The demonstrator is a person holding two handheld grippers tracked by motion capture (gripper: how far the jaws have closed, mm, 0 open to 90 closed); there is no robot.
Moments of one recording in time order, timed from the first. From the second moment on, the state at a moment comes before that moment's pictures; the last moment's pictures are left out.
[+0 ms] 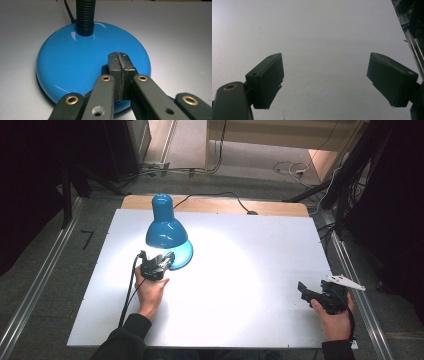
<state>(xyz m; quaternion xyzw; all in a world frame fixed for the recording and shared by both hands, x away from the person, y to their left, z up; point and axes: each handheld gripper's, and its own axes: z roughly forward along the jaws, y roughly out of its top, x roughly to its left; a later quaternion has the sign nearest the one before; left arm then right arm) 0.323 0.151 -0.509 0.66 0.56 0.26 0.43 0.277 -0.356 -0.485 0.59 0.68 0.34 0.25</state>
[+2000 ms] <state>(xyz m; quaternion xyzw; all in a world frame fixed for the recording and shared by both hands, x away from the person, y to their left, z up) 0.332 0.161 -0.508 0.66 0.55 0.27 0.43 0.277 -0.357 -0.485 0.59 0.69 0.34 0.25</state>
